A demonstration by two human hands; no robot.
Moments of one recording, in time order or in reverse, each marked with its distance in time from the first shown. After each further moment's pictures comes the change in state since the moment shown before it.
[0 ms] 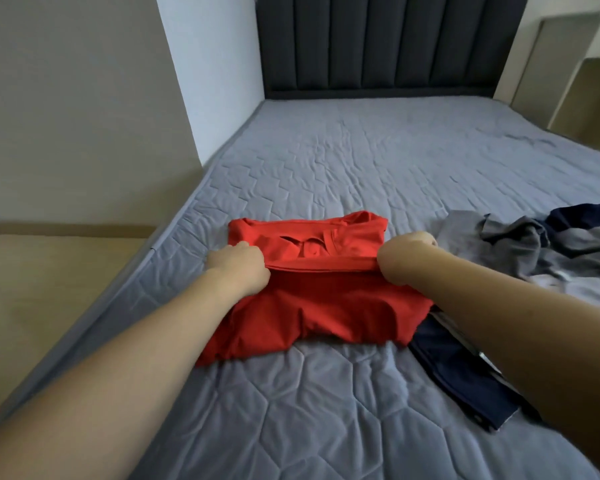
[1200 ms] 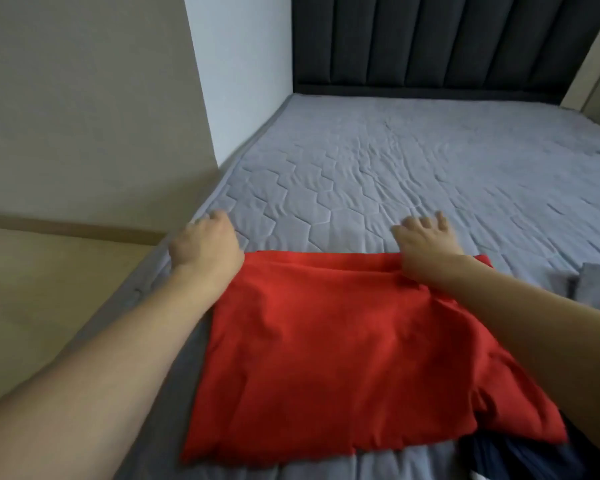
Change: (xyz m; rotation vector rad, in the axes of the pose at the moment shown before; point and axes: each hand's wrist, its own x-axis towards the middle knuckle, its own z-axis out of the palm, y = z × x) left_hand 0.178 -0.096 0.031 -0.037 0.307 -0.321; right_hand 0.232 -0.053 -0.033 0.122 0.565 -0.140
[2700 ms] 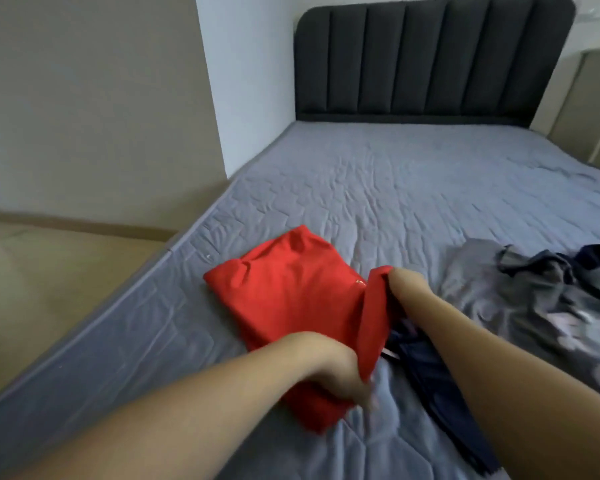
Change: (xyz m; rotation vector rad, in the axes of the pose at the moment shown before) left_hand -0.301 0.131 -0.114 -0.187 -1.087 0.546; right_hand -0.193 0.030 -0.017 1.207 -0.210 0.621
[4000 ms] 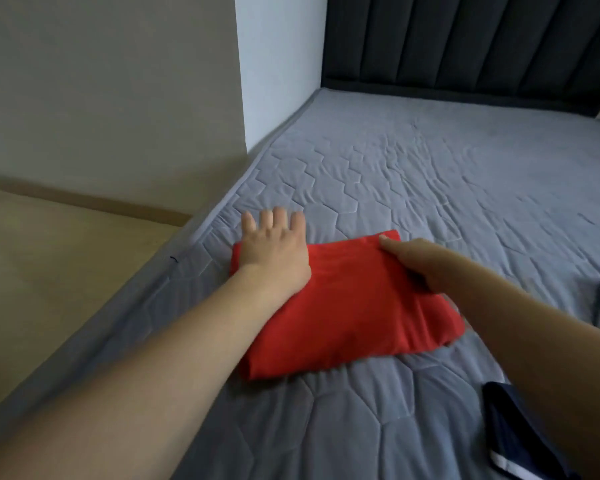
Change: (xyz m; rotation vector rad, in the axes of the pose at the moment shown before) left_hand 0.119 -0.221 -0.153 0.348 1.095 -0.290; right_hand 0.115 -0.124 0.113 0.094 -0.269 0.047
